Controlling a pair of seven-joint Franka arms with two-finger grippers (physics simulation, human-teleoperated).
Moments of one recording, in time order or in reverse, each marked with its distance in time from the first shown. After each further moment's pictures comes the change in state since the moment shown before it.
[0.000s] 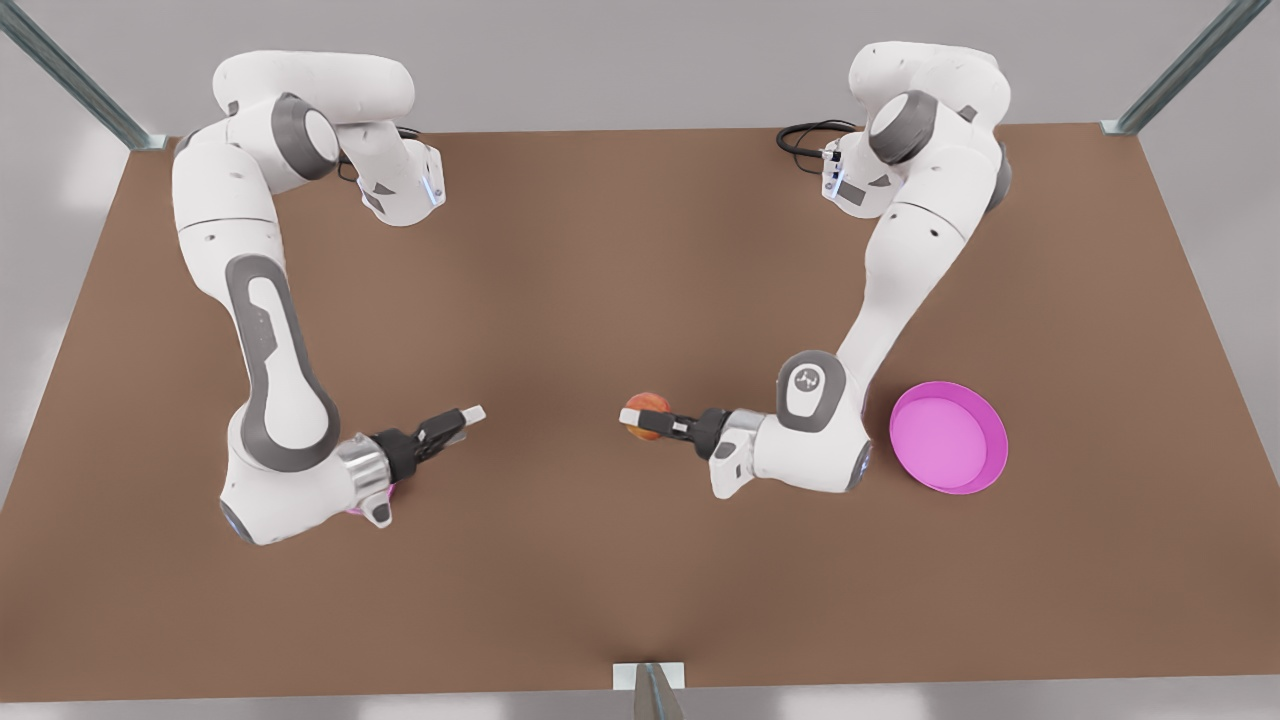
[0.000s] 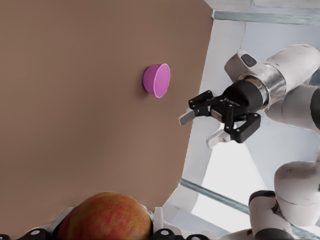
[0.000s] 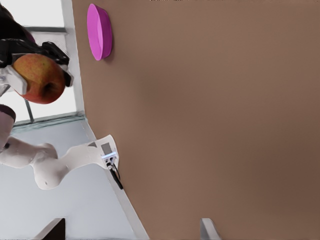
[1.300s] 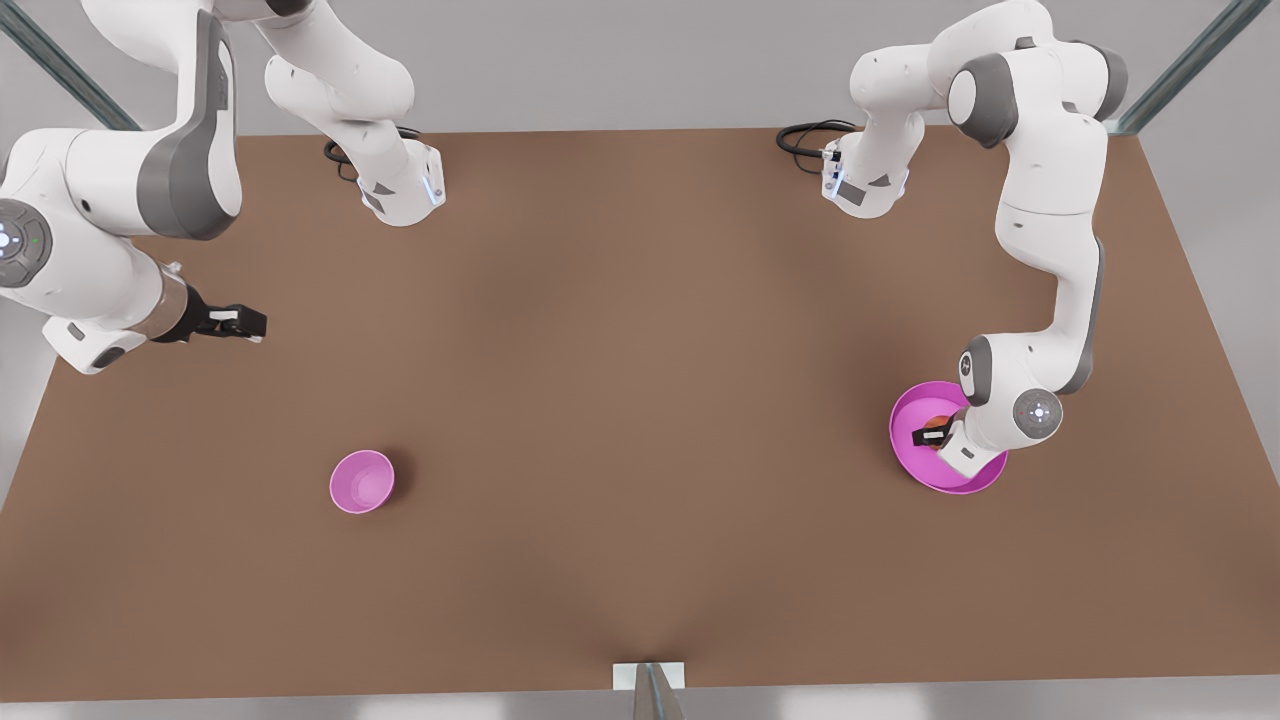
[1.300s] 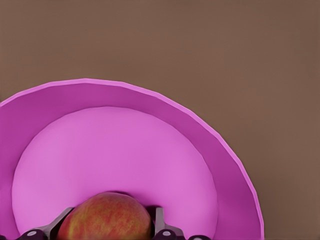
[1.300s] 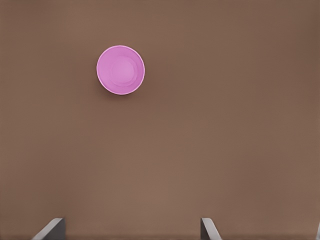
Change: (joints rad) left arm 0.216 -0.329 0.545 -0.806 0.904 0.388 0.023; right arm 0.003 -0.720 -0.217 -0.323 -0.814 -0.031 0.332
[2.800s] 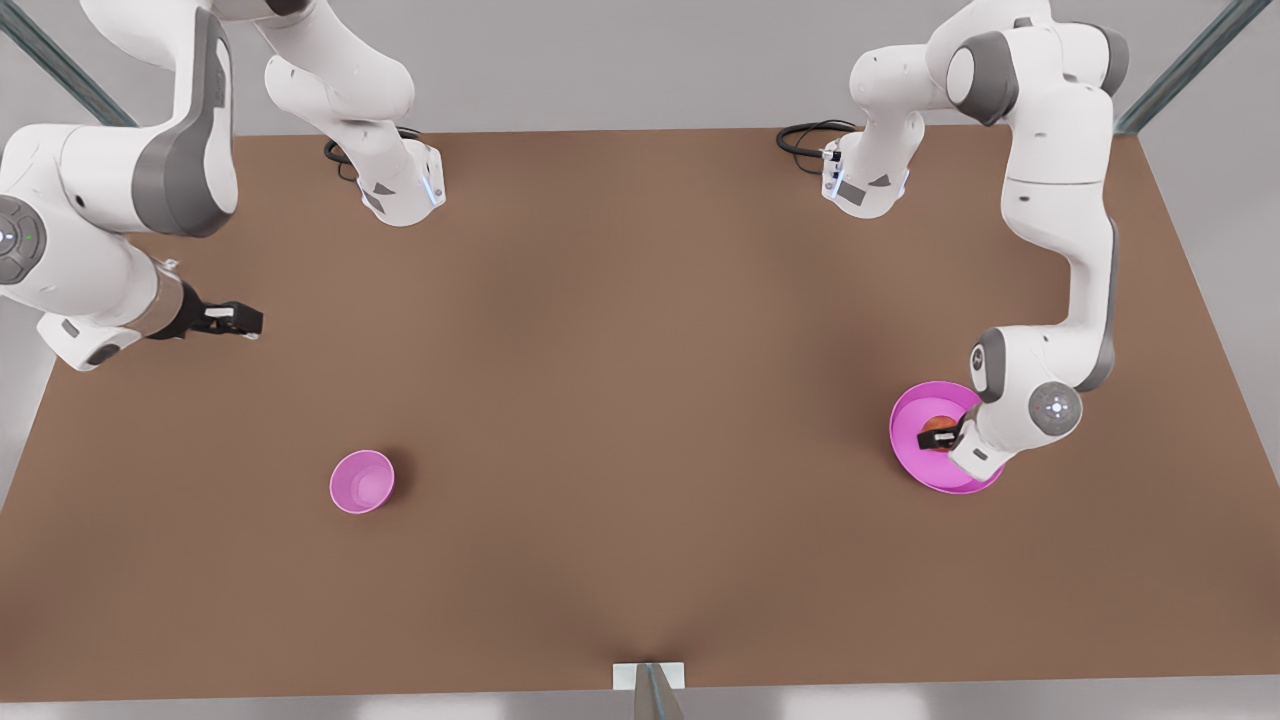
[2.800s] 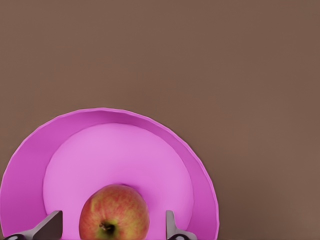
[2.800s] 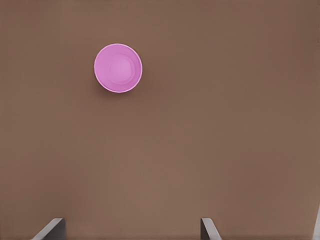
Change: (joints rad) left arm -0.025 -0.076 0.000 0.045 0.000 -0.090 -0.027; right arm -0.004 -0.002 -0.002 0.009 -0.004 -0.013 0.000
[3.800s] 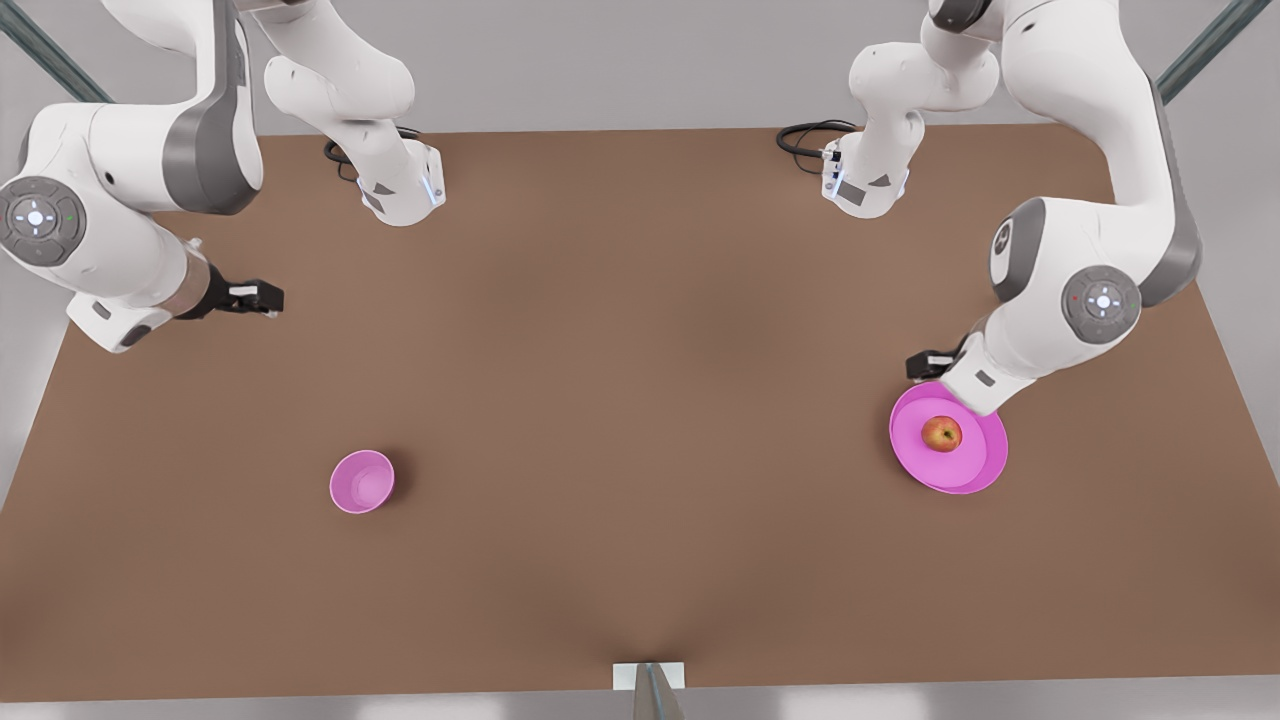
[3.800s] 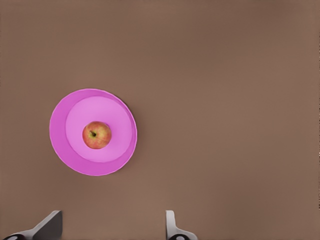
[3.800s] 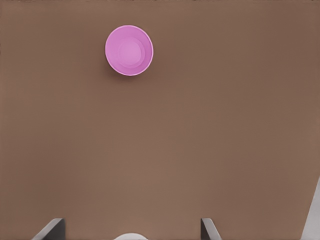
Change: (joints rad) left arm -0.139 -0.280 -0.083 0.364 -0.020 -0.679 -0.086; right arm 0.050 -0.040 0.005 -0.023 -0.008 -0.054 0.000
